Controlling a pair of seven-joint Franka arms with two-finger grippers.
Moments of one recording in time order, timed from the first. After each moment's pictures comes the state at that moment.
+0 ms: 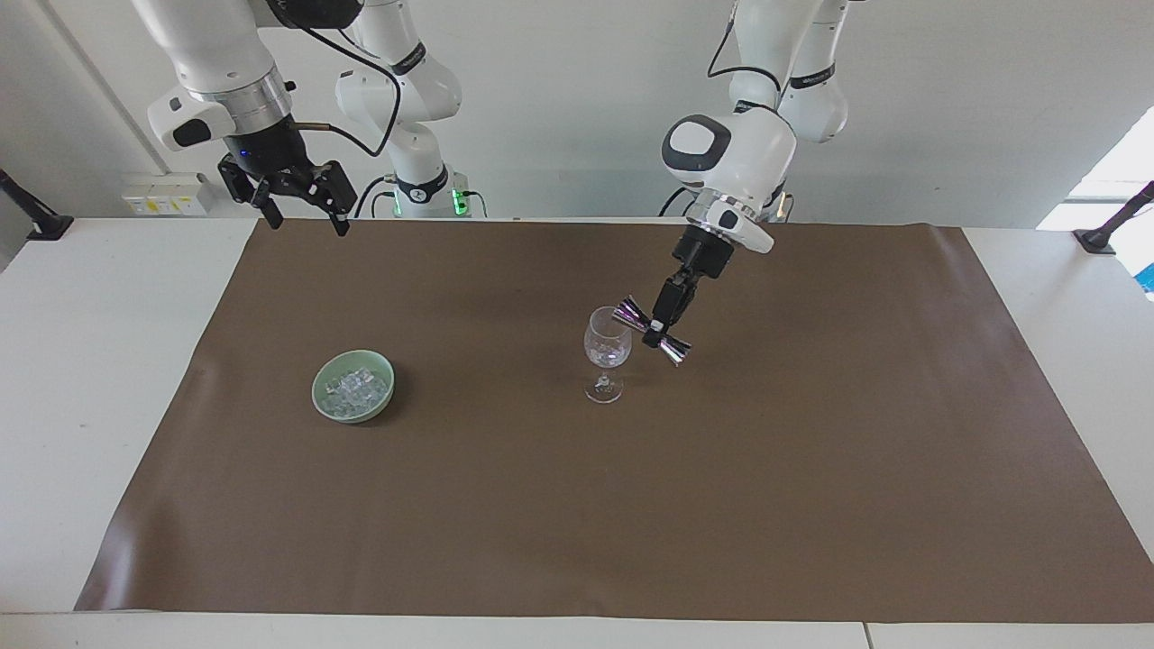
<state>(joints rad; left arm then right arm) -0.79 0.04 0.11 -2.15 -1.27 3.11 -0.33 0.06 -0.08 -0.05 -1.62 0.01 1.57 0.19</state>
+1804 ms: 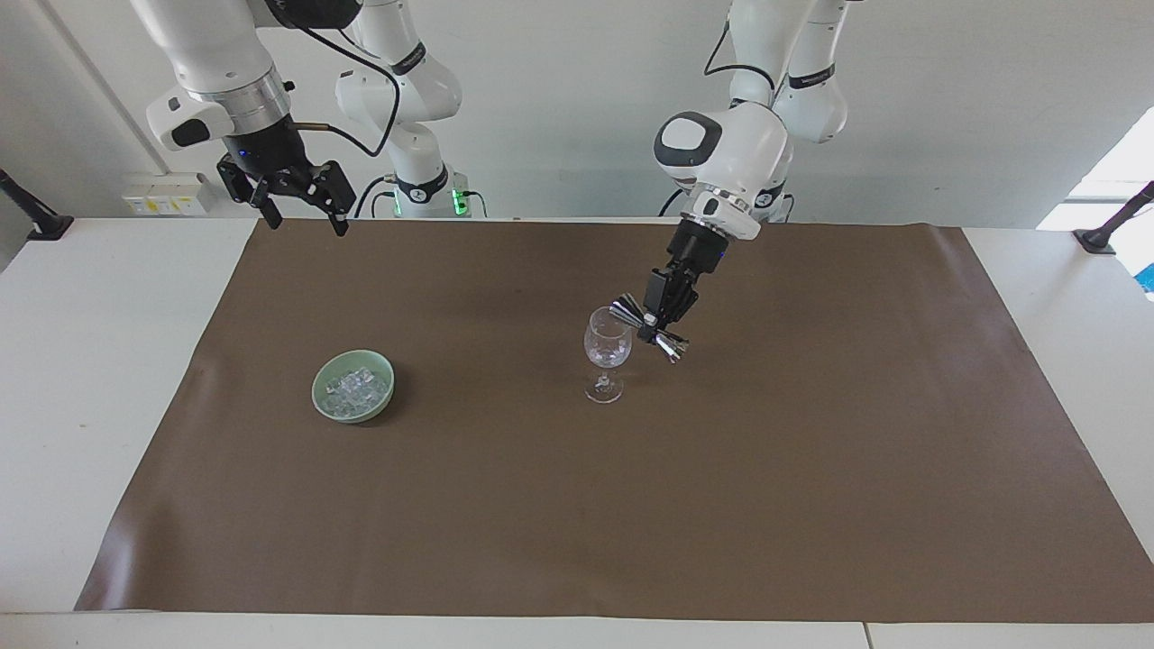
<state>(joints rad) -0.82 0.04 0.11 -2.15 -1.27 3.17 -0.13 0.06 -0.08 -0.05 -1.62 0.01 1.57 0.19</state>
